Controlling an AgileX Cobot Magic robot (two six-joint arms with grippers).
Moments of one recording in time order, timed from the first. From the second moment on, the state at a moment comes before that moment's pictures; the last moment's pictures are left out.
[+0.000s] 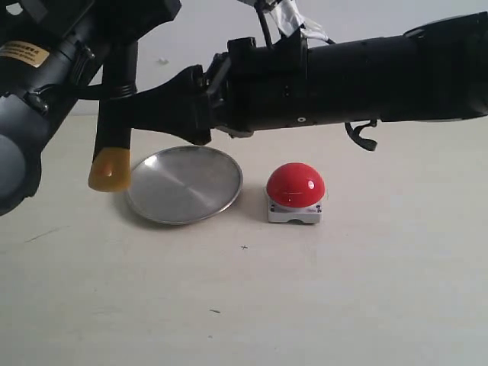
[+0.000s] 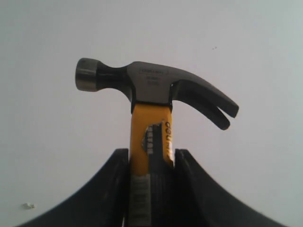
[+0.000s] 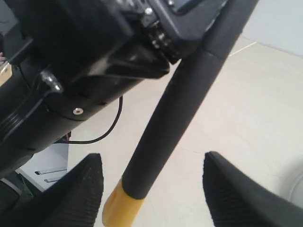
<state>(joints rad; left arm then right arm) -0.75 1.50 -0.81 -0.52 -0.96 0.15 0.41 1.62 -1.05 1.74 0.84 -1.64</state>
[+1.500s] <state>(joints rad) -0.76 1.50 -0.81 -0.48 -0.95 0.09 0.46 1.81 -1.25 1.75 0.81 -1.60</state>
